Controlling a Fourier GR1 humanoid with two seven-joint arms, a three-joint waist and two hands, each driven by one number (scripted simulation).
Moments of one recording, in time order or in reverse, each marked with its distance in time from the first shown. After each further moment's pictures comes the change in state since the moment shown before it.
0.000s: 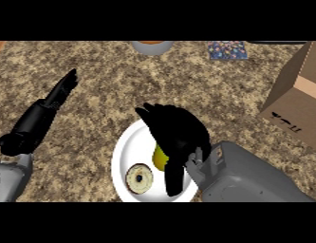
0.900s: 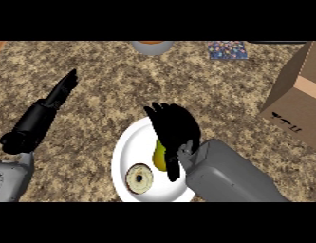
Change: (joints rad) left arm 0.002 -0.056 0.061 0.007 -0.063 -0.058 0.008; right arm 0.077 0.107 -0.044 0.186 0.273 0.068 -0.106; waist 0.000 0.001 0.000
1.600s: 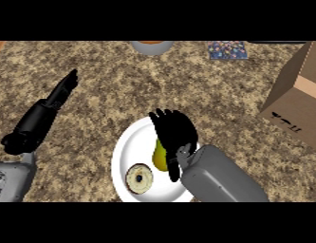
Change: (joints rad) left arm 0.002 -0.052 0.052 0.005 -0.056 -0.046 -0.016; right arm 0.097 0.084 -0.056 0.102 0.190 0.025 -0.106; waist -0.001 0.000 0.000
